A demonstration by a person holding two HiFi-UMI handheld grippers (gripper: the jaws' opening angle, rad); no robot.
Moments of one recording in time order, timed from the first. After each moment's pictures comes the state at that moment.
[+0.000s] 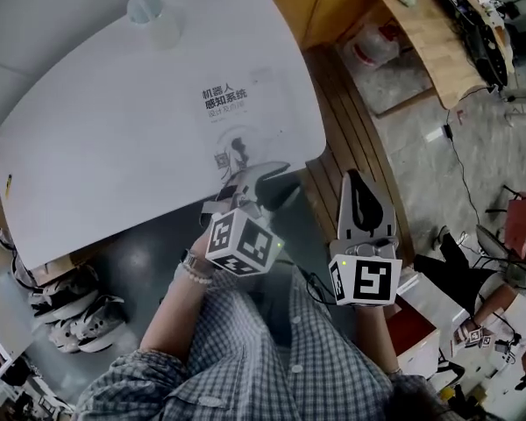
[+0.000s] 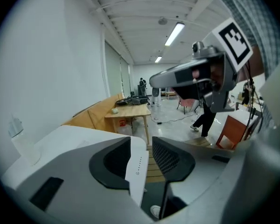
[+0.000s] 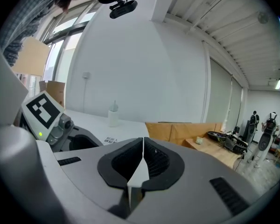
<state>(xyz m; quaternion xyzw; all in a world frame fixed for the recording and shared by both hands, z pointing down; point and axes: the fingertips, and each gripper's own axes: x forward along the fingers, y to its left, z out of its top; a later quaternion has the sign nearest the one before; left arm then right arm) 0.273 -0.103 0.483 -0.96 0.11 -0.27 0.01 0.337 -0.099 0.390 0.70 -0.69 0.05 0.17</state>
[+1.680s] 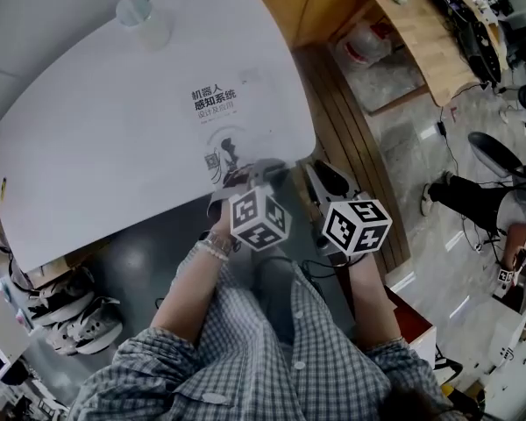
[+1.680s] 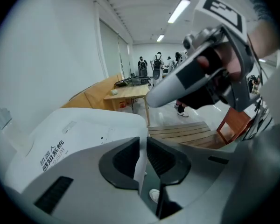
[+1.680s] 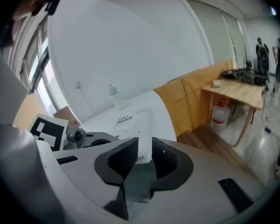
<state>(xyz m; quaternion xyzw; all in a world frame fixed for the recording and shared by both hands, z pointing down) 0.297 -0.109 0.568 -0.92 0.11 -0.39 0.00 0.339 -0.112 0.520 0.61 -0.70 0.36 0.10</state>
